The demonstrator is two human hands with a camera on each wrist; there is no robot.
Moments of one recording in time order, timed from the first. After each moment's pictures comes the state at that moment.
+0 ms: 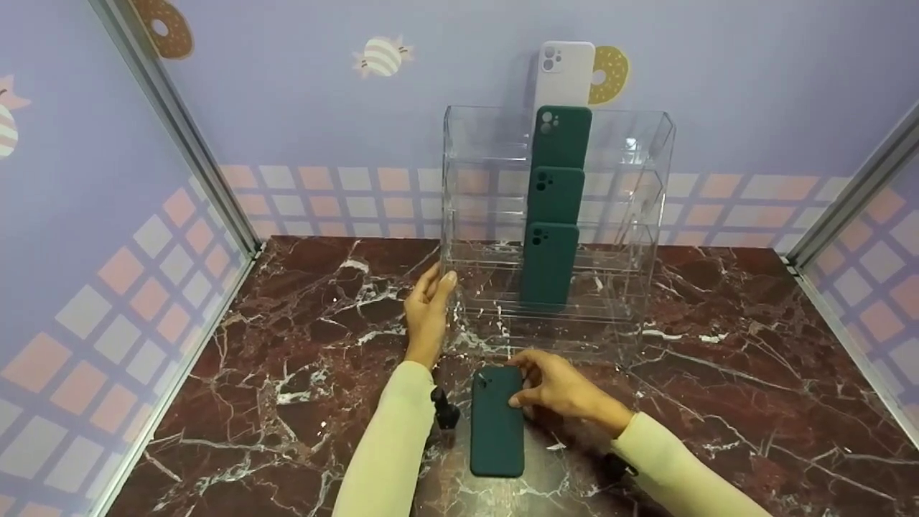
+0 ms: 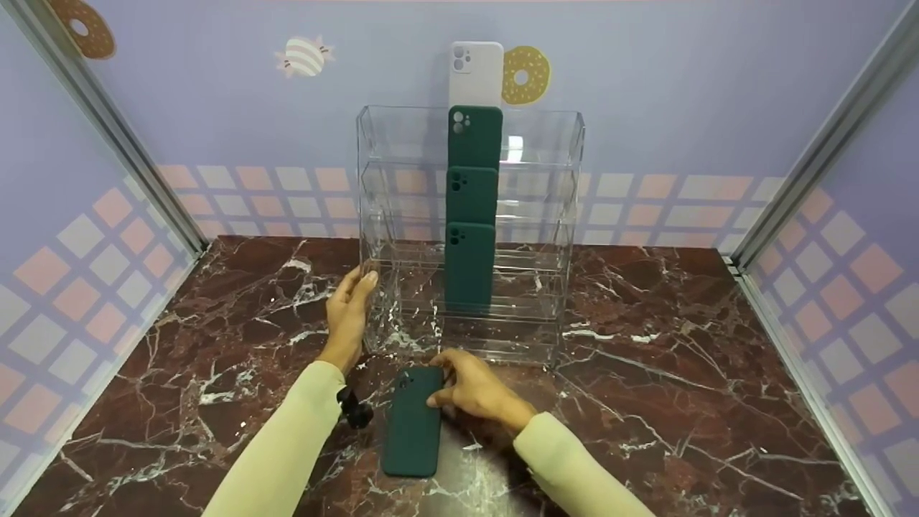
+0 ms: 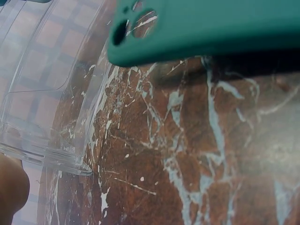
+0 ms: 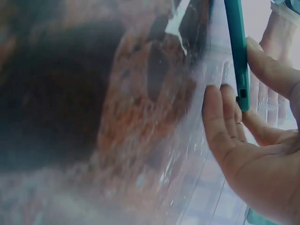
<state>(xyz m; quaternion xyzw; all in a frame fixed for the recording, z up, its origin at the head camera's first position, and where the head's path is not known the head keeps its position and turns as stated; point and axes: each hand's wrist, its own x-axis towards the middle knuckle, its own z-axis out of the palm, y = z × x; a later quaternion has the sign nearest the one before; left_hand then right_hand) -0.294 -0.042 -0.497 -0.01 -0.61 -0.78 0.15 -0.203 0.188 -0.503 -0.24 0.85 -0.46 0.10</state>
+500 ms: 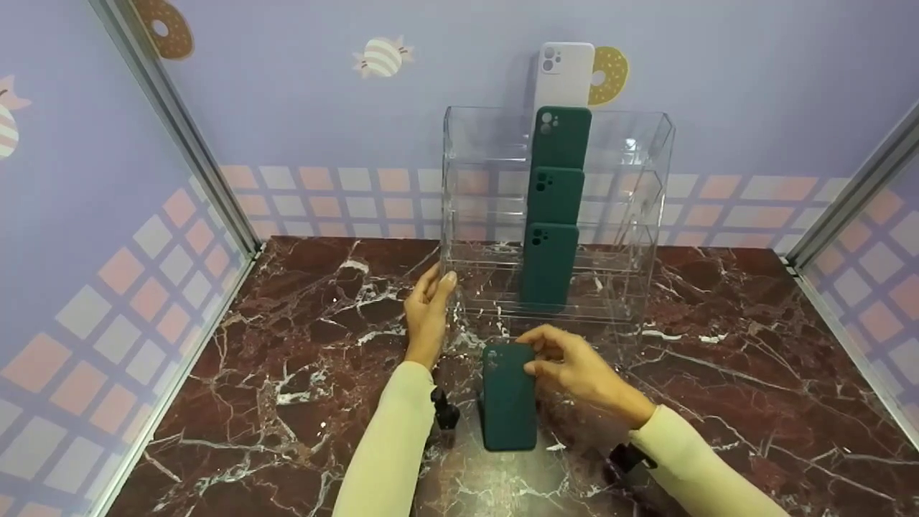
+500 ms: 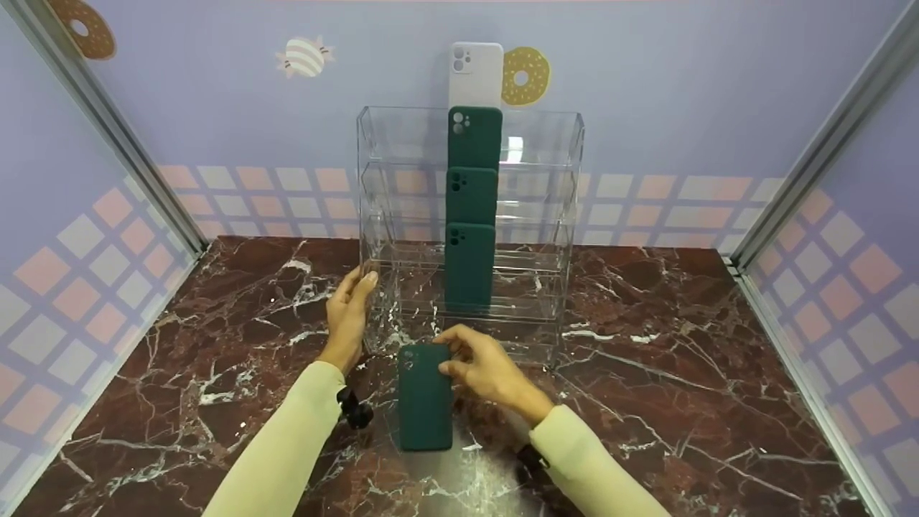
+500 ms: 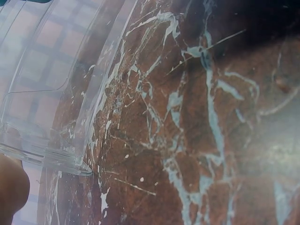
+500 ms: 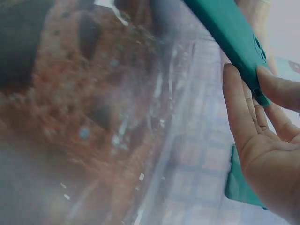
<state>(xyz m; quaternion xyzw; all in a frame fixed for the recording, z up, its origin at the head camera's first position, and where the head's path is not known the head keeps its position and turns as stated) -0.294 -0.043 -0.498 -0.02 -0.62 -0.77 0.15 -0.204 0.204 -0.474 -0.25 0.80 -0.54 0.06</state>
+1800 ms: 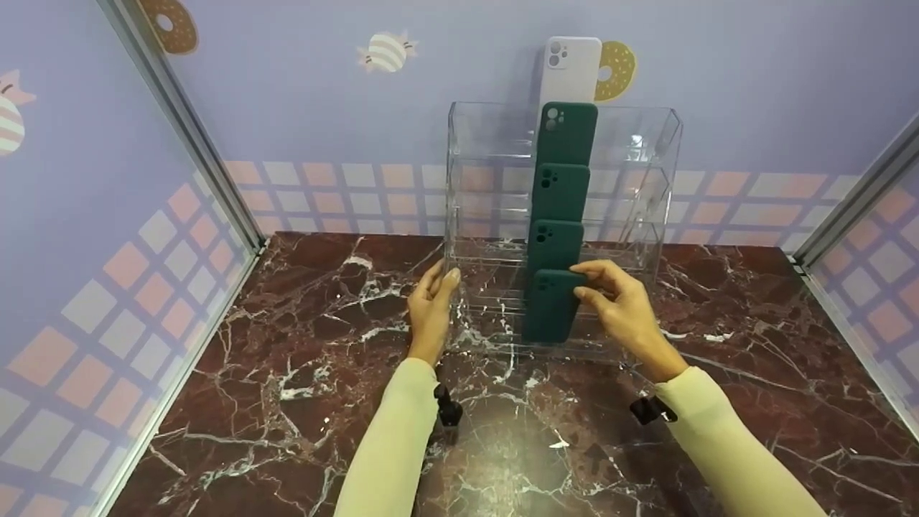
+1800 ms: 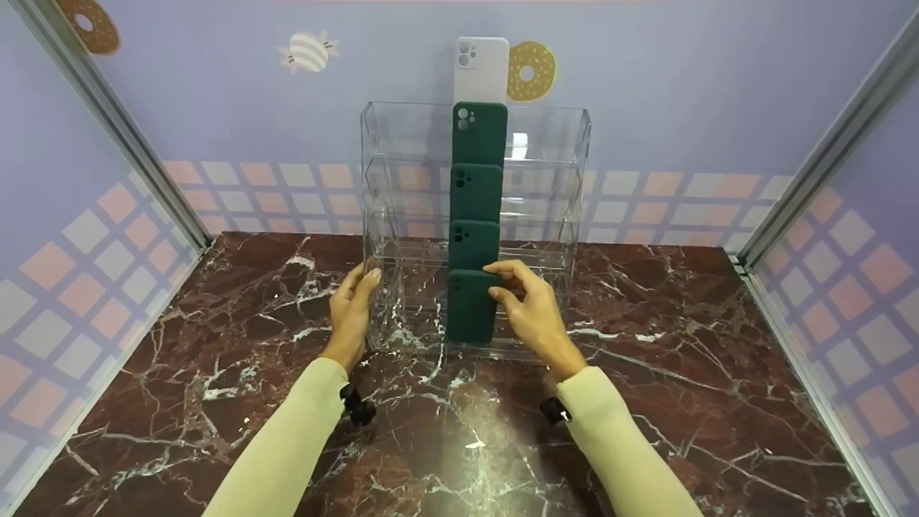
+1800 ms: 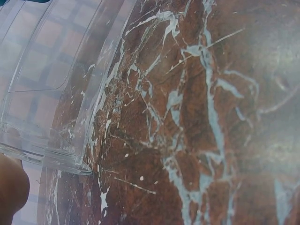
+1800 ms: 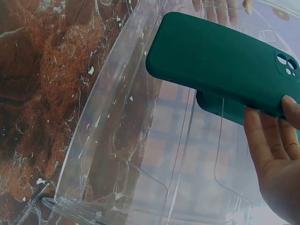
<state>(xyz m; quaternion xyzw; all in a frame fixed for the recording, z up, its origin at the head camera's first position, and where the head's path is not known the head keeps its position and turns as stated) -0.296 -0.042 -0.498 0.00 -0.61 -0.78 0.15 -0.249 0.243 -0.437 -0.18 0.78 -0.57 -0.17</state>
